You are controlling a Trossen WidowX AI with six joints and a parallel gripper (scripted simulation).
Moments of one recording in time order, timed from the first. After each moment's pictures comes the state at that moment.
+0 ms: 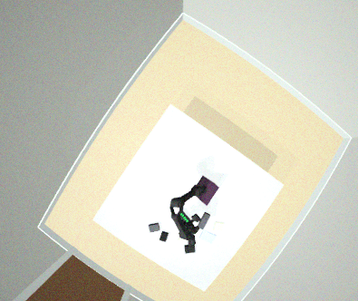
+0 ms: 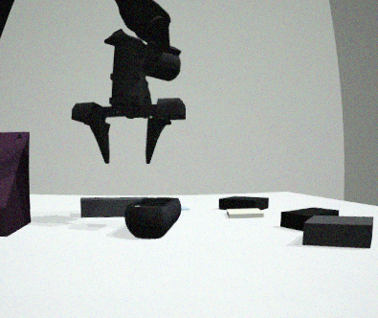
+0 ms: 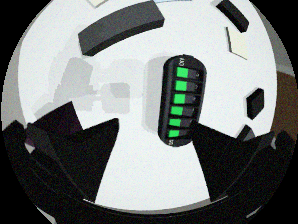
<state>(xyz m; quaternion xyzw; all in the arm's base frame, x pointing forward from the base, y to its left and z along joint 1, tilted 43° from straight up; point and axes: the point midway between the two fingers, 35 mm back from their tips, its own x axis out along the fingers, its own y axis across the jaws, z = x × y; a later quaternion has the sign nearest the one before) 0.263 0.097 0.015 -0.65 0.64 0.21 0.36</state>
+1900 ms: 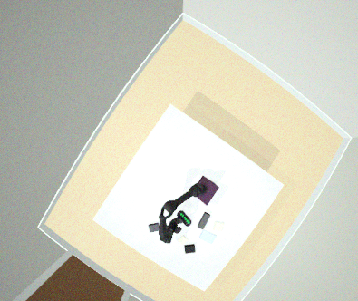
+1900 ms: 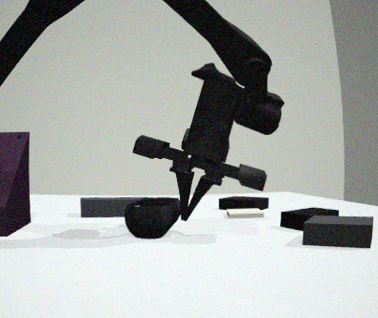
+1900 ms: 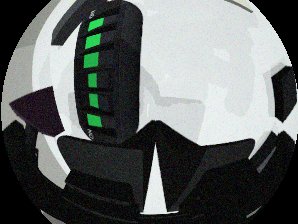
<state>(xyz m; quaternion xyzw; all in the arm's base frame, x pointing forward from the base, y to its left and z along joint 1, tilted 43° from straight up) 0.367 -0.006 0.011 -0.55 0.72 0.25 0.34</state>
